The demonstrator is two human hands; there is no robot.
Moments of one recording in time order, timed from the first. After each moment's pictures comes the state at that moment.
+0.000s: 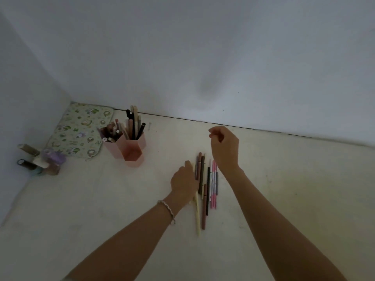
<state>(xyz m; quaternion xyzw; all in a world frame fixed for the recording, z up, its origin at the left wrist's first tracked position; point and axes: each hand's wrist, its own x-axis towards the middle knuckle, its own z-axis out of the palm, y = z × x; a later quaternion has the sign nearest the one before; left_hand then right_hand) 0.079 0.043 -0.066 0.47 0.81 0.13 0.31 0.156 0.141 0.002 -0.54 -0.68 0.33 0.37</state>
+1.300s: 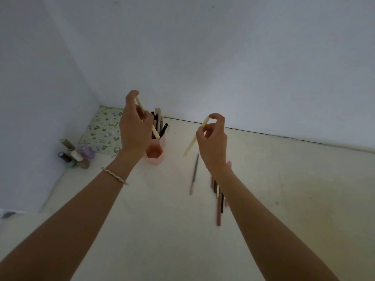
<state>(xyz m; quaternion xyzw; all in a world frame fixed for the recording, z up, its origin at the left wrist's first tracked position) -0.100 0.023 0.051 0.37 0.76 0.53 0.02 0.085 0.084 0.041 -0.48 -0.67 0.37 0.42</state>
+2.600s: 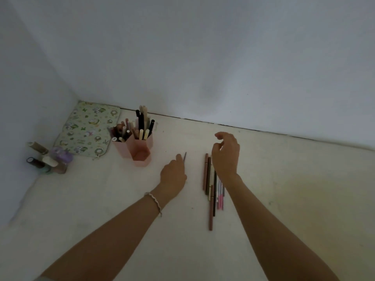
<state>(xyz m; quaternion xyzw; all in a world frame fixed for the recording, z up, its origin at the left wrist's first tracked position) 0.021 0.035 -0.053 0.51 0.82 0.07 0.26 0.141 0.126 -0.023 -0.58 -0.72 0.20 0.33</state>
